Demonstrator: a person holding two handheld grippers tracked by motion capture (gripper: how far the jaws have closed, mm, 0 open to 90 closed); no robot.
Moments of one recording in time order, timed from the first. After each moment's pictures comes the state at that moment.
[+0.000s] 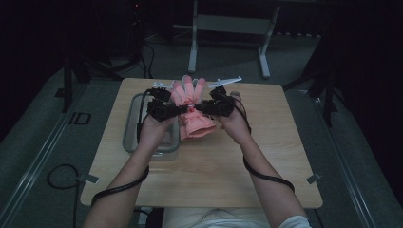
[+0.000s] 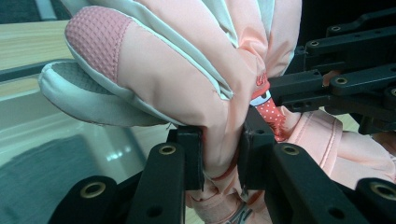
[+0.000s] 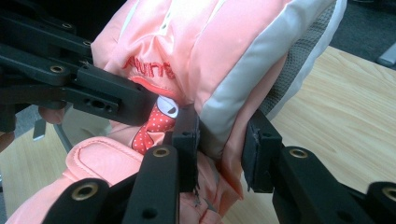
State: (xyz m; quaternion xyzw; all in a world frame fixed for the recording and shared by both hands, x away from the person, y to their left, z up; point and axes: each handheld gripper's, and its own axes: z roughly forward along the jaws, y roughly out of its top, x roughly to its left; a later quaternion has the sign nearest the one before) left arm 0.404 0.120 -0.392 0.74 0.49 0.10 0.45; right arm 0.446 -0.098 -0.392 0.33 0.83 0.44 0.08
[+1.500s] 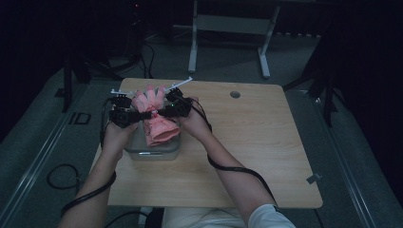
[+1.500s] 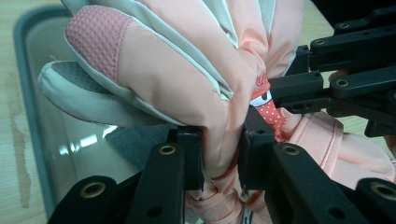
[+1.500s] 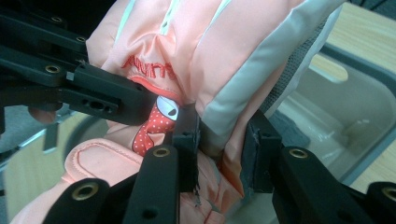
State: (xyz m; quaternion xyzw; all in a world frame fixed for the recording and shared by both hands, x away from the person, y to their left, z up) left arm 0.401 0.222 -0.432 0.71 0.56 0.08 0.42; right arm 0.462 0.023 -0.426 0.30 0.86 0.40 0.04
